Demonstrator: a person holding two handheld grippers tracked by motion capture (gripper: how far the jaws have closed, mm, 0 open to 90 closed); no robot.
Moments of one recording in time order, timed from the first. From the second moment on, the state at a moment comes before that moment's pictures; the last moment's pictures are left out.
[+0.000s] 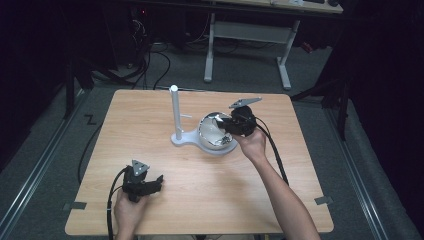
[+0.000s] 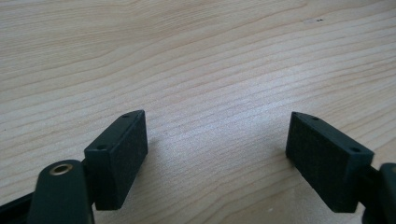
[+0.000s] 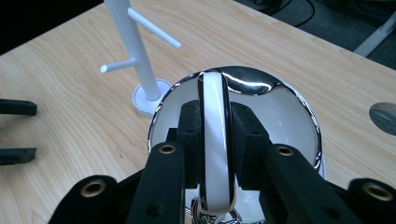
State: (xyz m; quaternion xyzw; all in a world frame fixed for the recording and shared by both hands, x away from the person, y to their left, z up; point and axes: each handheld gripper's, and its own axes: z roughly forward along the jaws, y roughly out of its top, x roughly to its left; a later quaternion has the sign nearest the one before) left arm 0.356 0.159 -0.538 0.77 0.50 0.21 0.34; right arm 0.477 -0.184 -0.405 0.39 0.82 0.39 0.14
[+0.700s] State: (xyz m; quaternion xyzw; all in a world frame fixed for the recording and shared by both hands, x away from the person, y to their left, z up) left arm 0.356 0.159 -0.538 0.77 0.50 0.21 0.34; right arm 0.484 -0.183 -0.436 0.40 0.83 0.36 0.13
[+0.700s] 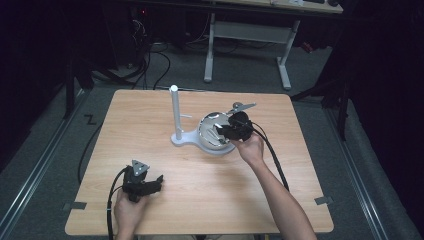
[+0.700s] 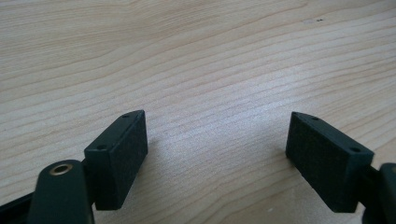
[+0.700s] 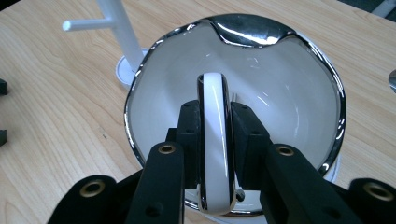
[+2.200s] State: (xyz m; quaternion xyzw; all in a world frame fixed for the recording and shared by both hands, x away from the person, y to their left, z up) left arm 0.356 0.159 -0.538 0.77 0.50 0.21 0.34; right arm 0.472 -0.207 -0.437 0.42 0.81 0.38 0.16
